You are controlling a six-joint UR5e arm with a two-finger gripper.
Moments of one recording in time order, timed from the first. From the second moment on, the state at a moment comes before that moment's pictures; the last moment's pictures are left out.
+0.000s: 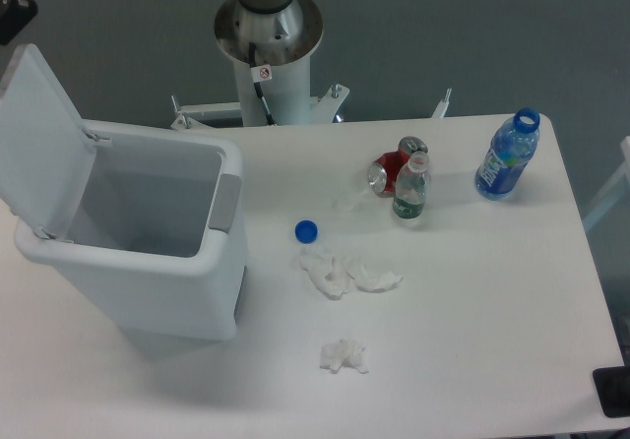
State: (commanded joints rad) arm 1.98 -1.48 -1.51 -1.02 1.24 0.63
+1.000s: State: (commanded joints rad) arm 1.99 -1.45 -1.51 -1.07 1.38 0.64
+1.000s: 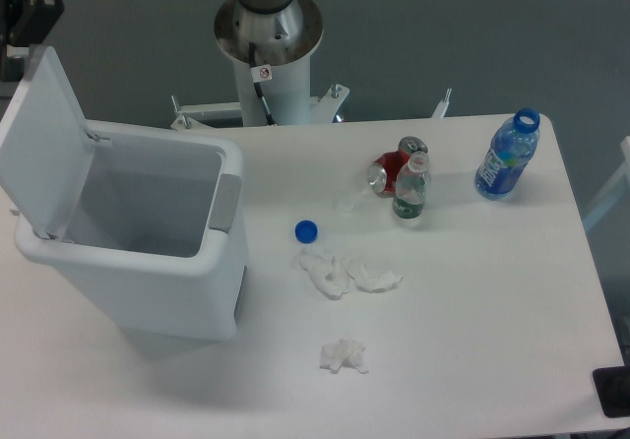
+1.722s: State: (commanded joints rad) arm 2.05 -1.46 -1.54 -1.06 1.41 0.62
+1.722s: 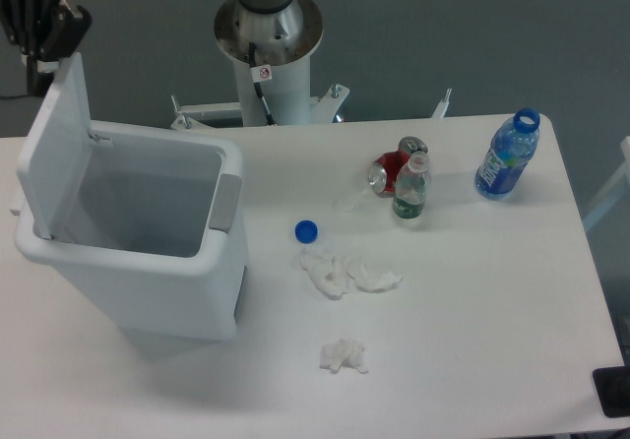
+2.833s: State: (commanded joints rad) arm 2.19 -1.55 -1.57 -1.06 1.37 0.62
